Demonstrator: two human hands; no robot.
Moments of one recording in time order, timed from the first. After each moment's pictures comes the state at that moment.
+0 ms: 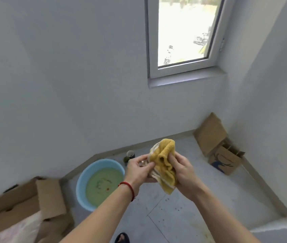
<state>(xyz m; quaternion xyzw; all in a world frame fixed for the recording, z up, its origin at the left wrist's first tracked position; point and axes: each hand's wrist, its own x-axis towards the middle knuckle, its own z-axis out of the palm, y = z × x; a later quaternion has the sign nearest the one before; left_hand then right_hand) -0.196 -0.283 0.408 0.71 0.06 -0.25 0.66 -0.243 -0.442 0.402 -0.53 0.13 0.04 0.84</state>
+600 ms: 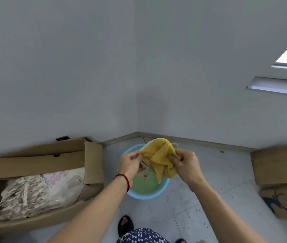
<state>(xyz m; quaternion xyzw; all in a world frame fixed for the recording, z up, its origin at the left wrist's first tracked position) -0.040 0.032 0.288 0.64 0.32 -0.11 0.69 -0.022 -0.167 0.328 -0.85 0.05 0.13 0.50</state>
